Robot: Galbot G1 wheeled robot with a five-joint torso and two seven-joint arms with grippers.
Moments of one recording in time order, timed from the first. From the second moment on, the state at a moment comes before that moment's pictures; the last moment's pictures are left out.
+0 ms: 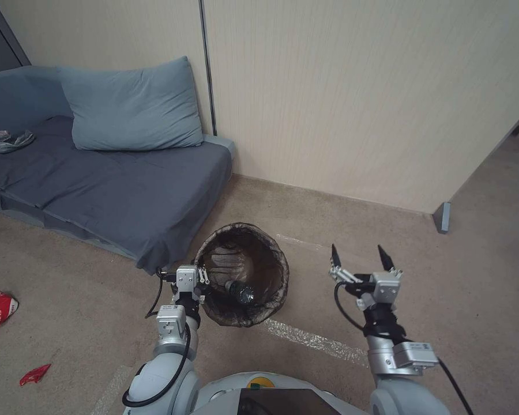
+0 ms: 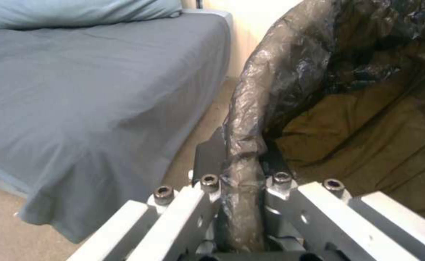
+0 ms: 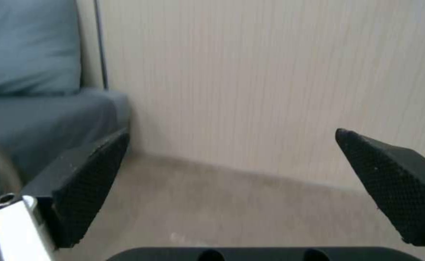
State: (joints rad) left arm 1.74 -1.47 -0.30 -2.37 0.02 0.33 -0.27; right arm -1.91 1.62 0.57 2.34 -0.04 0.17 -0.01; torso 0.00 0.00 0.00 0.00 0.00
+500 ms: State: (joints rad) left arm 1.74 -1.46 -0.30 -2.37 0.02 0.32 -0.27; right arm -1.96 1.61 0.54 2.33 -0.06 0.20 0.00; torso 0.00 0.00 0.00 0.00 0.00
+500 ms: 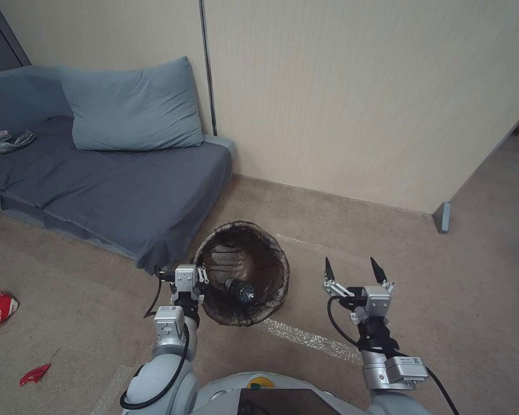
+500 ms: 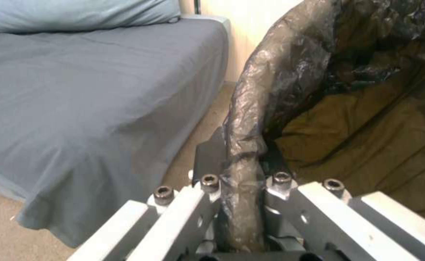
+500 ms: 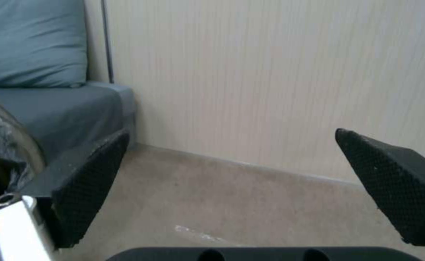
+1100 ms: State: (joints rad) left arm 1.76 -1.46 -0.29 -2.38 0.01 0.33 -0.27; right arm -1.93 1.61 0.55 2.35 -0.04 0.18 -0.01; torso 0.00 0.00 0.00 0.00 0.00
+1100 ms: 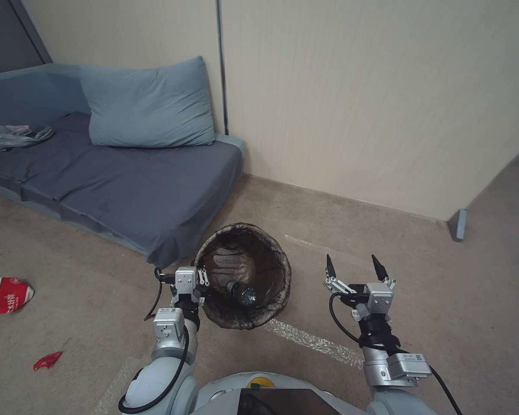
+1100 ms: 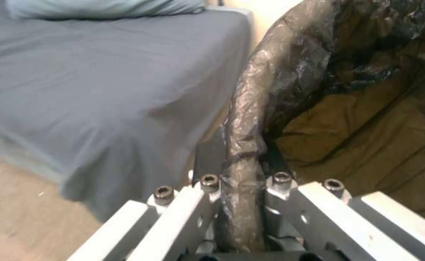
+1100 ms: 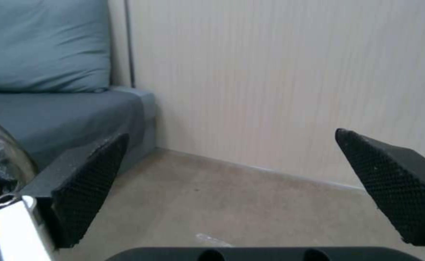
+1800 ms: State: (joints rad) left arm 1.77 -1.46 -0.28 -2.39 -0.02 0.37 -0.27; right arm -1.90 1.61 0.57 2.33 -0.02 0.23 -0.03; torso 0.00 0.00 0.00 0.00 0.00
